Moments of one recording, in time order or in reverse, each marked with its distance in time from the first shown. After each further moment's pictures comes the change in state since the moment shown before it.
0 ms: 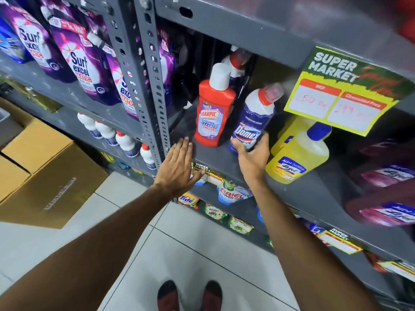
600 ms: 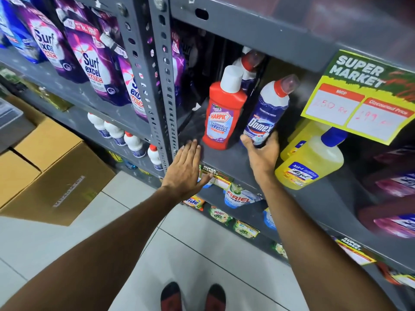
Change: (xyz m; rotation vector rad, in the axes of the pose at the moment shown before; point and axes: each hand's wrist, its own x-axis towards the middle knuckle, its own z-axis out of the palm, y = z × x) left_hand 0.002 0.001 0.006 0.018 -0.029 -0.019; right_hand 0.022 0.008 0.009 -0.056 0.015 0.043
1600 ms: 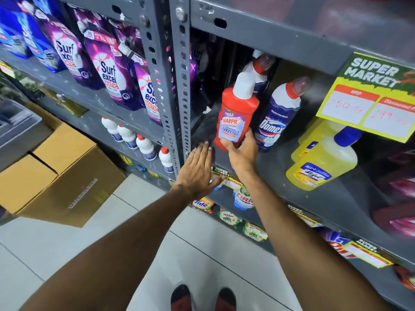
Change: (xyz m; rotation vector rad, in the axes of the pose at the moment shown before) left_hand 0.001 0.001 -0.005 0.045 -0.037 0.029; right_hand -0.037 -0.032 0.061 -0.049 -0.205 -0.038
